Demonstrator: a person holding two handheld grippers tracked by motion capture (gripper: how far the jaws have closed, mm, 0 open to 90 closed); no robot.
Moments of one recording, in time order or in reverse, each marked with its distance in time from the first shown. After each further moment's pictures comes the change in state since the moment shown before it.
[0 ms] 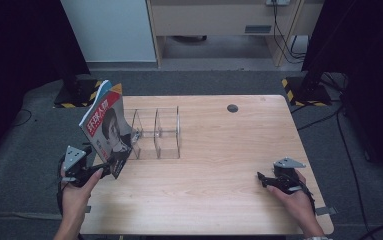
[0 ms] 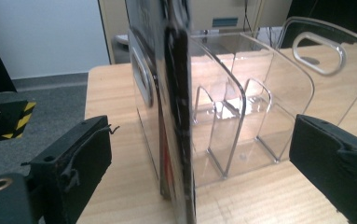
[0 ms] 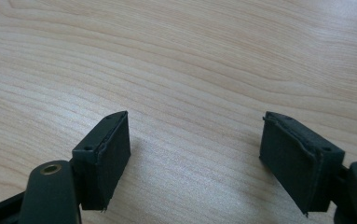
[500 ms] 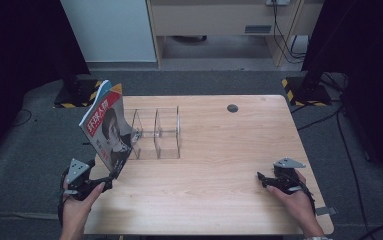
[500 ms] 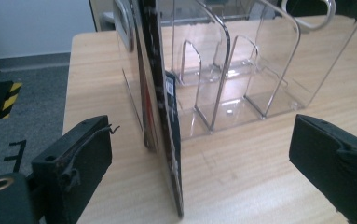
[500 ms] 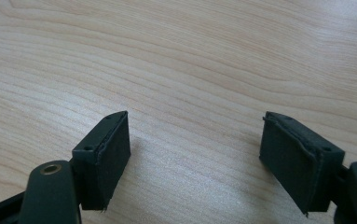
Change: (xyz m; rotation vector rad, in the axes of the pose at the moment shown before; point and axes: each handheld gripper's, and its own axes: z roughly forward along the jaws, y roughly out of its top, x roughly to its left) left arm -0.007 -0.032 -0.013 0.072 -0.043 0.004; right arm 0.000 0.000 0.000 -0.001 -0.001 0.002
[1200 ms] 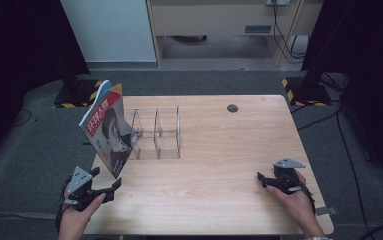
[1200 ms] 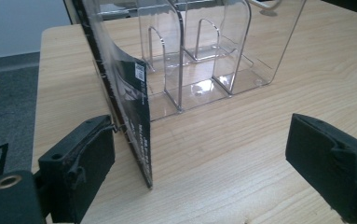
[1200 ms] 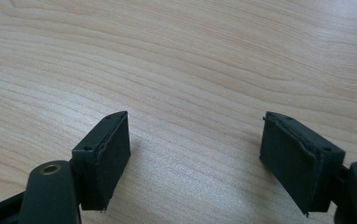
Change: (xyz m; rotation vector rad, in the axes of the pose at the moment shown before) left arm -0.021 -0.005 -0.015 0.030 -0.080 0.060; right arm 0.000 0.000 0.000 0.001 0.003 -0.002
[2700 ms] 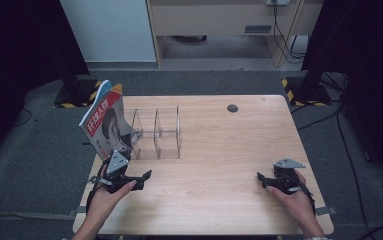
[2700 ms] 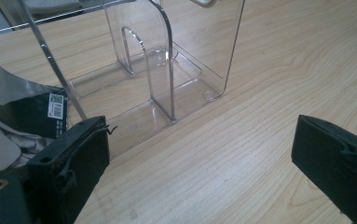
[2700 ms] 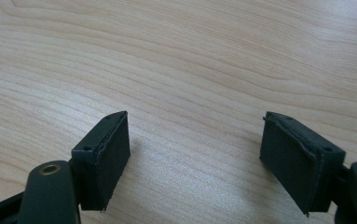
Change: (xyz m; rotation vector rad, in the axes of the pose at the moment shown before) left arm -0.043 0.039 0.071 0.084 -0.137 0.109; right arm 0.000 0.000 0.000 0.000 0.000 -0.003
